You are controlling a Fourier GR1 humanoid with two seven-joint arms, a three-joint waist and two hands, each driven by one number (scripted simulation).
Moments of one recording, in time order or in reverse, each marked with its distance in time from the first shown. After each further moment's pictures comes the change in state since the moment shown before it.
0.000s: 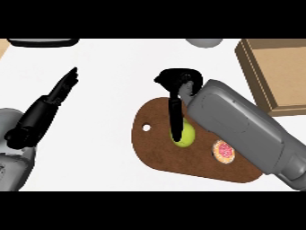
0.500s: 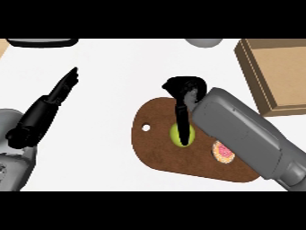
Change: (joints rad) left arm 0.002 -0.025 0.024 -0.001 -0.027 -0.021 0.007; right arm 0.074 -0.003 0.010 0.008 0.091 0.028 -0.030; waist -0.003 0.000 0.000
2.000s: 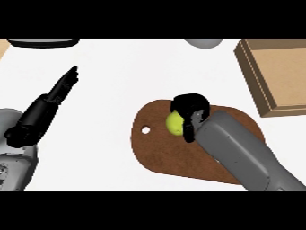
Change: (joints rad) left arm 0.004 -0.086 0.093 -0.022 -0.081 -0.087 0.027; right arm 0.228 0.067 -0.076 -0.002 0.426 0.025 -0.231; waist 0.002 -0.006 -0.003
